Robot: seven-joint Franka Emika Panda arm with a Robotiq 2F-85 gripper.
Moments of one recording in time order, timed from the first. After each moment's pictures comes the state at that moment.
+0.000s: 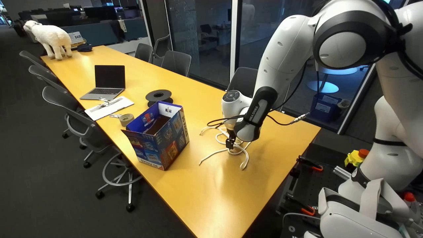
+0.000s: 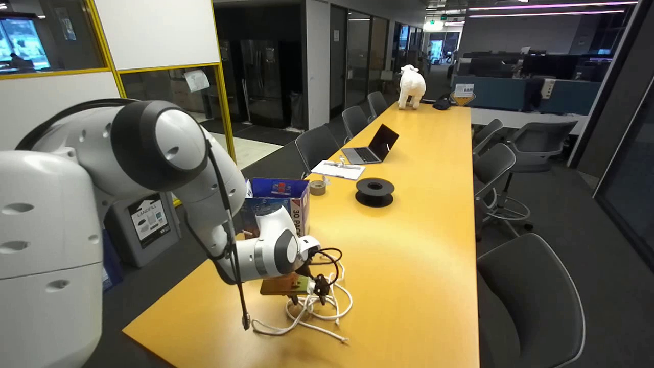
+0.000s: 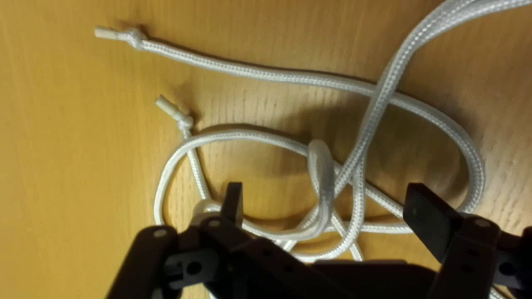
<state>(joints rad) 0.48 0.61 -0.47 -2.25 -0.14 2.84 0.14</state>
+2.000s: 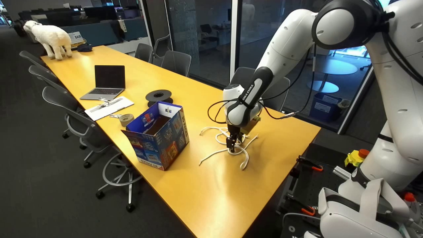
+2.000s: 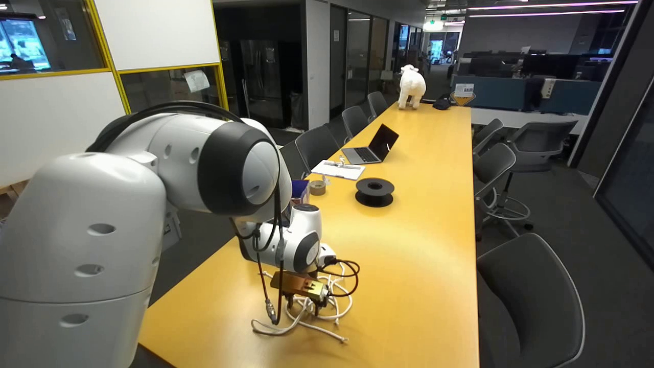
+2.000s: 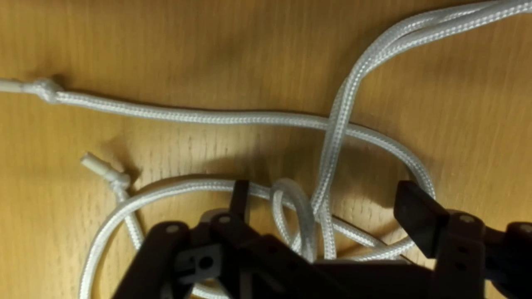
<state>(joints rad) -0.05 0.59 -0.01 -2.13 -0.03 2.61 -0.06</state>
